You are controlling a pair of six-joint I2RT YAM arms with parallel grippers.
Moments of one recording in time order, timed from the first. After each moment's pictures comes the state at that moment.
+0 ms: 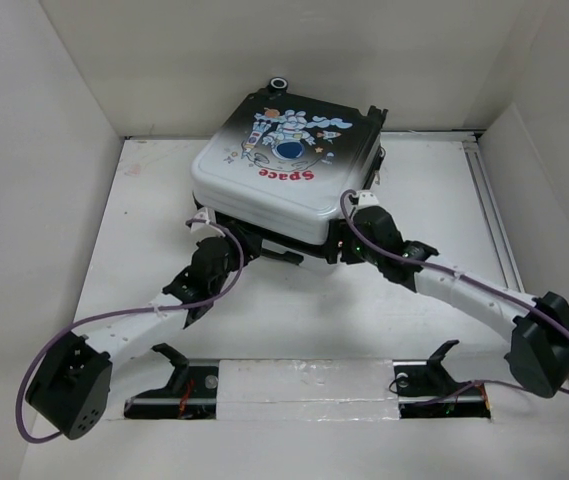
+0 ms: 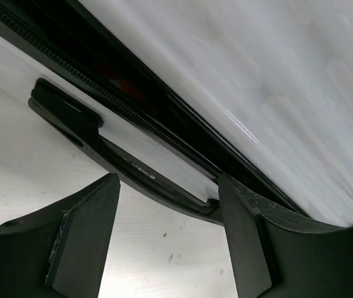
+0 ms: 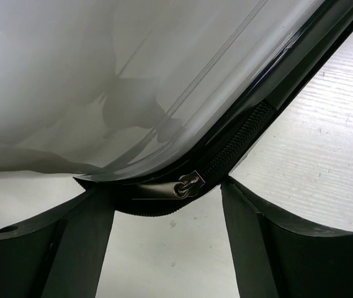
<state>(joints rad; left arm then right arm) -0.60 1.04 0.41 0.26 -0.32 -0.87 0.68 1.27 0.82 -0.17 0.12 0.48</state>
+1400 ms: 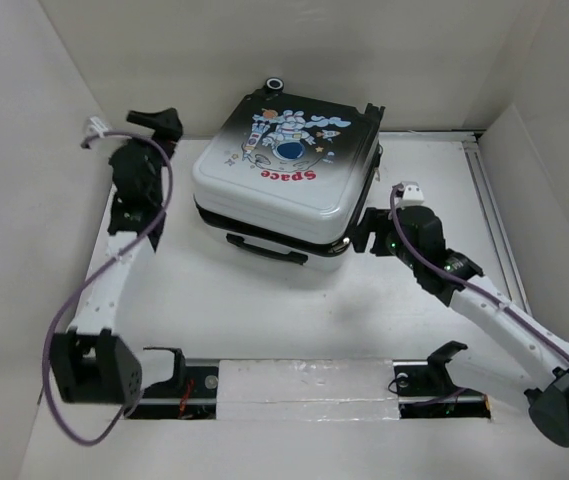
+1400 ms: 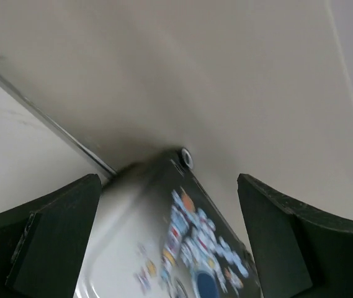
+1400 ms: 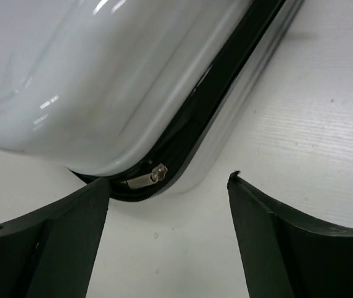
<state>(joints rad) -0.11 1.19 1.05 0.22 -0.28 -0.93 0.55 1.00 0.77 -0.23 0.15 0.45</state>
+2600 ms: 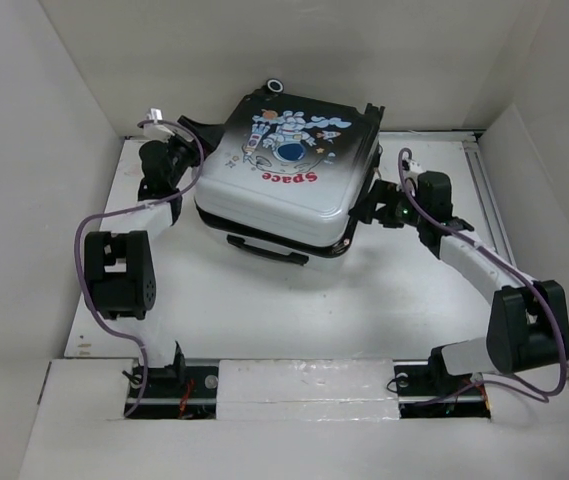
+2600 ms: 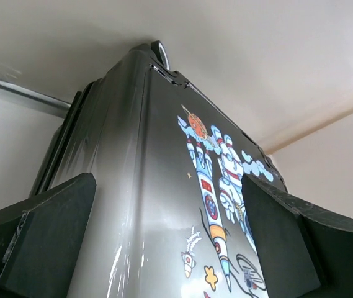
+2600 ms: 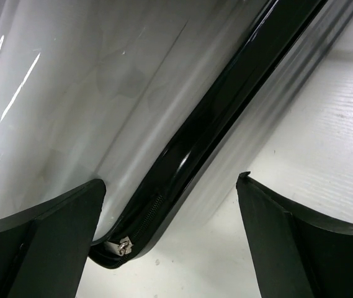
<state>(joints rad) -0.02 1.74 1.11 0.68 0.37 -0.91 0.19 1.39 0.88 0.04 -0.50 0.46</state>
